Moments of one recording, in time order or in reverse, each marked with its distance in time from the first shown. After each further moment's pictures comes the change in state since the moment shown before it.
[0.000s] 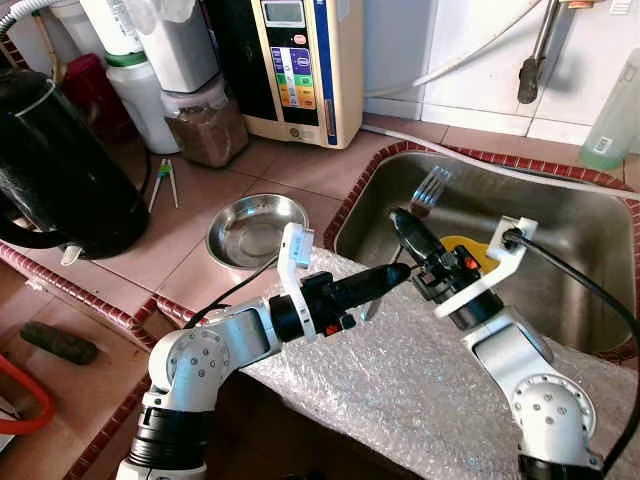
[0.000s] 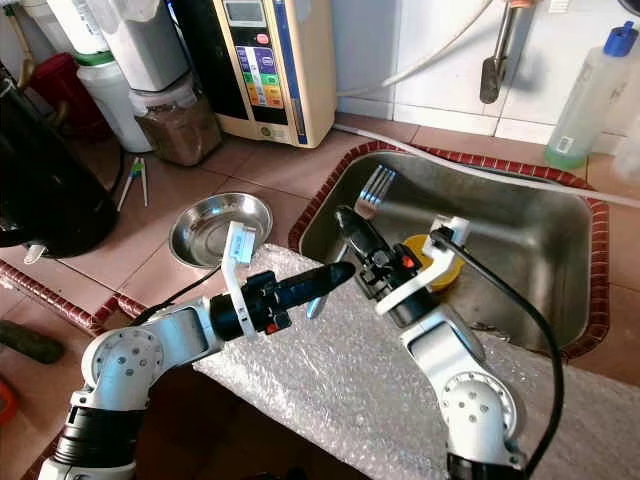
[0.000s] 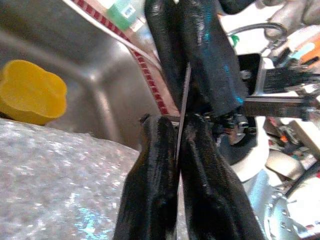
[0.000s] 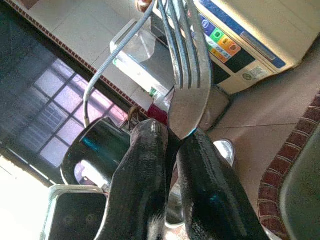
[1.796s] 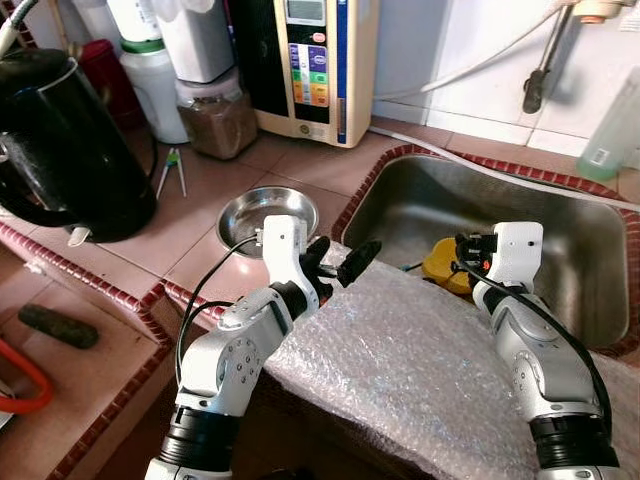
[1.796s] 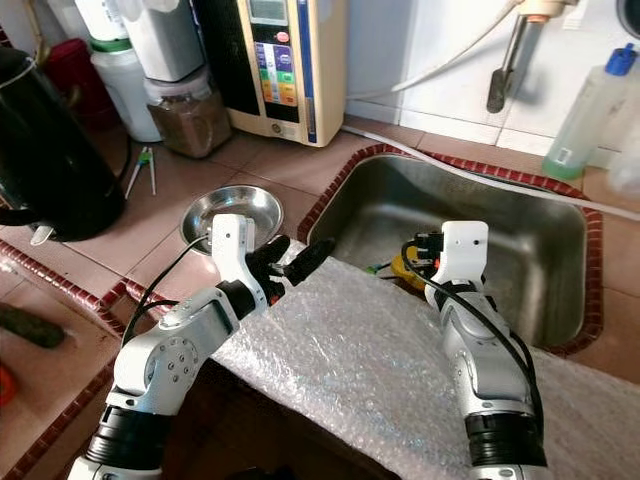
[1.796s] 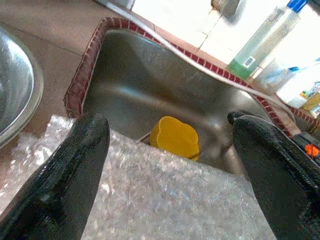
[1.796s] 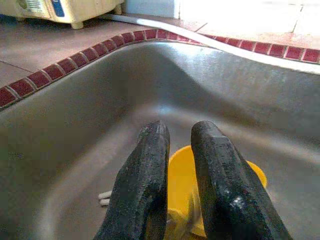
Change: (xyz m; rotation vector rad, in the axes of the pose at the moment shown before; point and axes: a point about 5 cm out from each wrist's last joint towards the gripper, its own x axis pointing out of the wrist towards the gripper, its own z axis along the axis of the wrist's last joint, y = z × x) left arm 0.010 0.032 0.010 0.320 -0.183 0.486; right arm -0.016 -0.097 0.023 -0.832 0.162 -0.708
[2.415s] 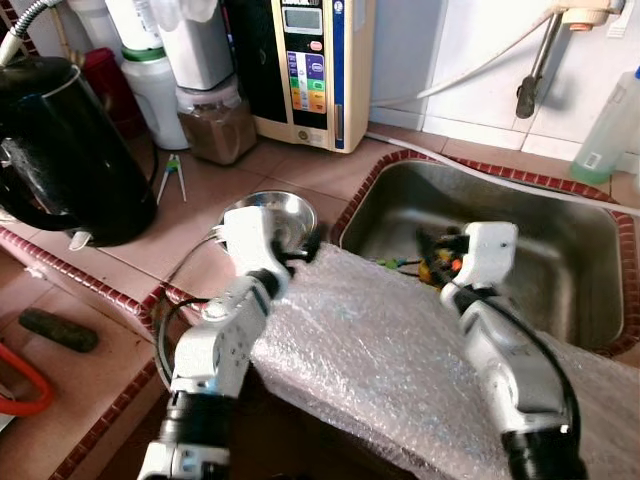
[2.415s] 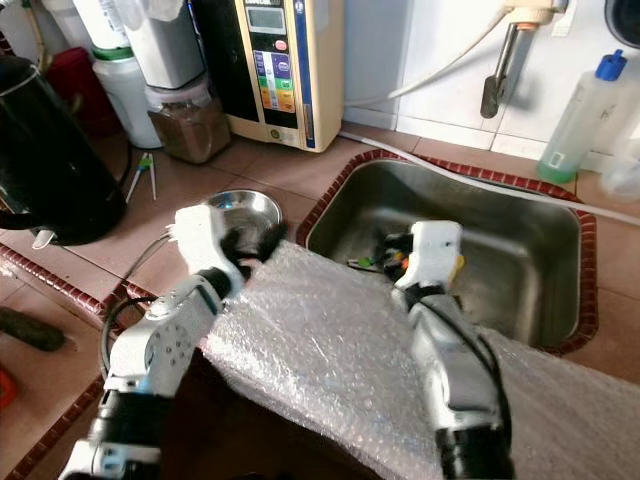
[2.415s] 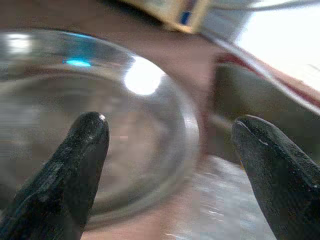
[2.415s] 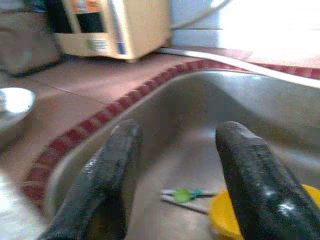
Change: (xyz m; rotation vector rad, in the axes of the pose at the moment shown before) left arm -0.003 0.052 0.013 0.046 -0.074 0.394; right arm -0.014 0.049 0.003 0.095 -0.074 0.147
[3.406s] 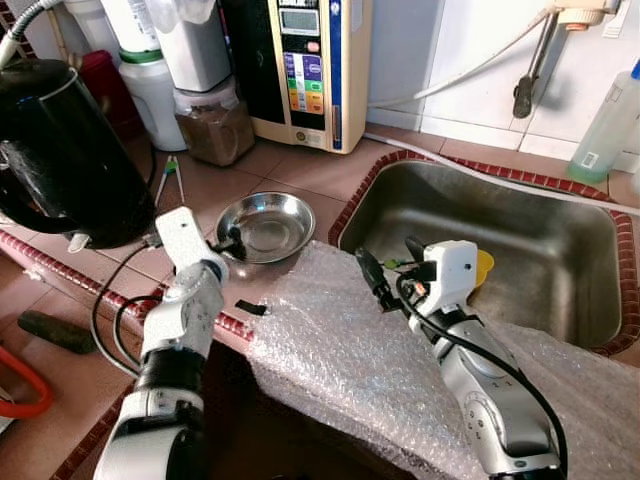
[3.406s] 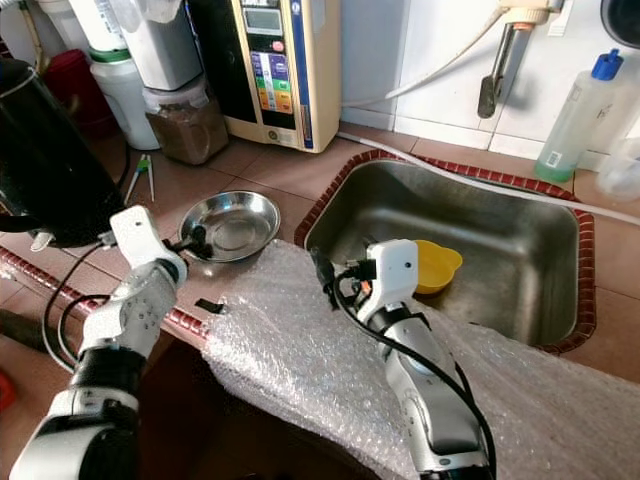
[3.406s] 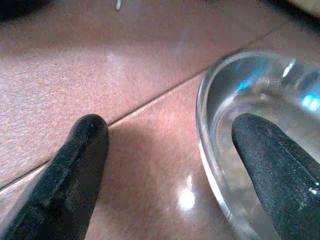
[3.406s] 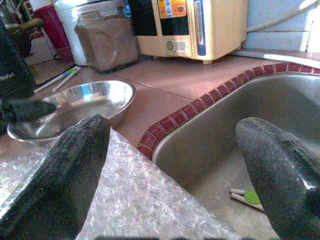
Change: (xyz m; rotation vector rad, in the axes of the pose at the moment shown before) left arm 0.013 0.074 0.018 -0.094 0.028 0.462; right arm -0.021 0.039 0.000 0.033 -0.030 0.236
